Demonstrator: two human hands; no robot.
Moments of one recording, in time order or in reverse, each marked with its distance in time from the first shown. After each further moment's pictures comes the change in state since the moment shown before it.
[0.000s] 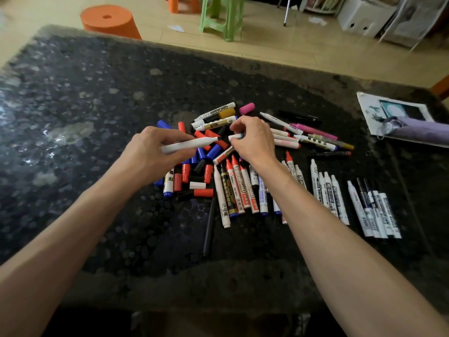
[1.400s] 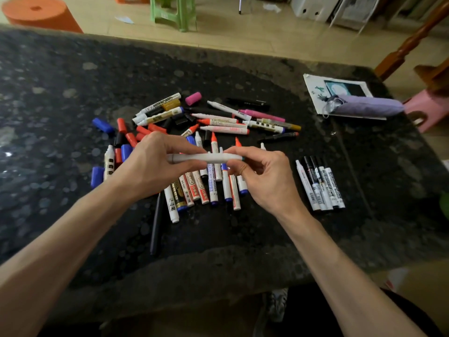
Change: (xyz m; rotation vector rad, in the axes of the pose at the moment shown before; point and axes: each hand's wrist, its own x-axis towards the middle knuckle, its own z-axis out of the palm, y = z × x) left_hand 0.006 0.056 0.080 -0.102 -0.177 0.386; right_hand -0.133 0.068 -0.104 0.554 0.006 -0.024
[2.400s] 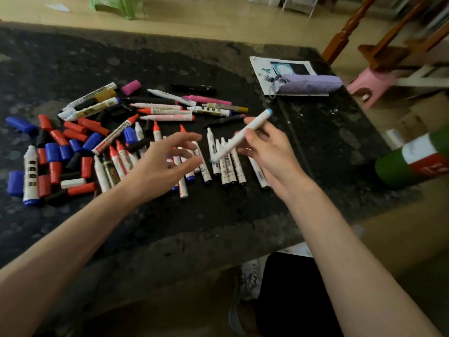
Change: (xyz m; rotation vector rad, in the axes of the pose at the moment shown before) left_hand 0.022 0.043 0.097 -0.279 -0.118 -0.113; right_hand -0.007 0.045 -0.091 0.513 0.254 0.442
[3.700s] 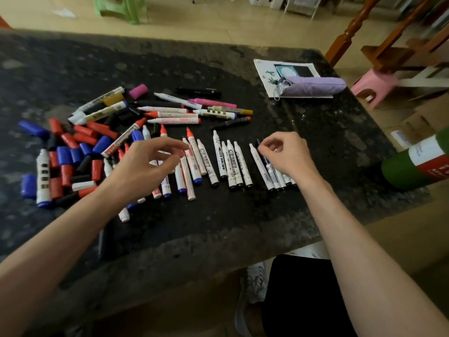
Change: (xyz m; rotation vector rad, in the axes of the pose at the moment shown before) left_hand -0.013 -0.002 -0.031 0.114 0.063 -0.038; right_hand 0.033 0.011 -0.044 -1.034 0.165 -0.133
